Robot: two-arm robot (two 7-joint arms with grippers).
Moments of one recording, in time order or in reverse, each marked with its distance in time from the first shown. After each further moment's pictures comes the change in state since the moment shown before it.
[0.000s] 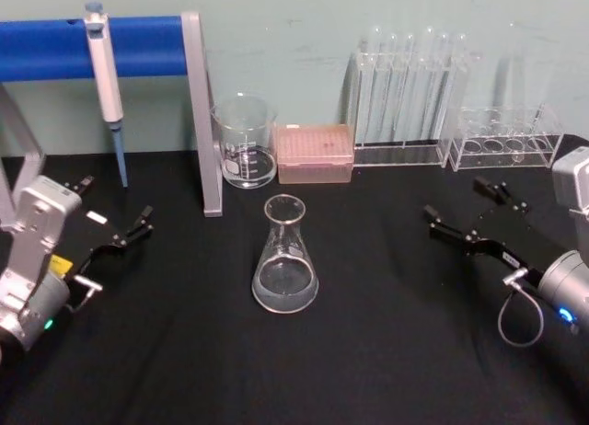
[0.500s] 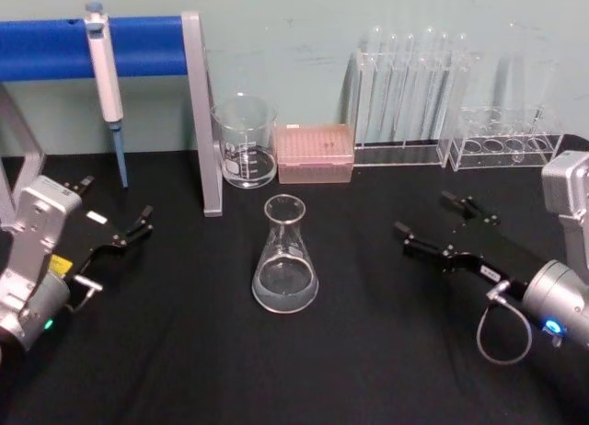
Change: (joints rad) left arm 0.000 0.000 0.000 0.000 0.000 0.000 0.000; right arm -0.026 -0.021 0.013 -0.049 0.063 0.055 0.132
